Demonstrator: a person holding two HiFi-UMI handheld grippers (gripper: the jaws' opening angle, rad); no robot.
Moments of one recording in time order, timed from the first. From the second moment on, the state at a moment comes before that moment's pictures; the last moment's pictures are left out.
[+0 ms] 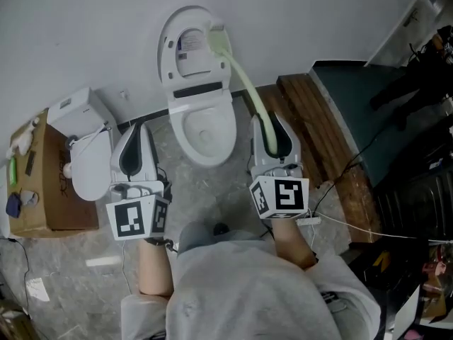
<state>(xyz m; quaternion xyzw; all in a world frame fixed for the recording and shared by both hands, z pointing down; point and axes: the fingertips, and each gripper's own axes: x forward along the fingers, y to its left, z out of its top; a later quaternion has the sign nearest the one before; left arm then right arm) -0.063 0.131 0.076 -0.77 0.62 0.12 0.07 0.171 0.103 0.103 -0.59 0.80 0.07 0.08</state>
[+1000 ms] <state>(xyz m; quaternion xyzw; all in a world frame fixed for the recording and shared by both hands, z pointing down) -0.128 -0.044 0.073 -0.80 0.59 0.13 0.07 0.101 -0.054 0.105 -0.61 0.79 0.07 0.07</state>
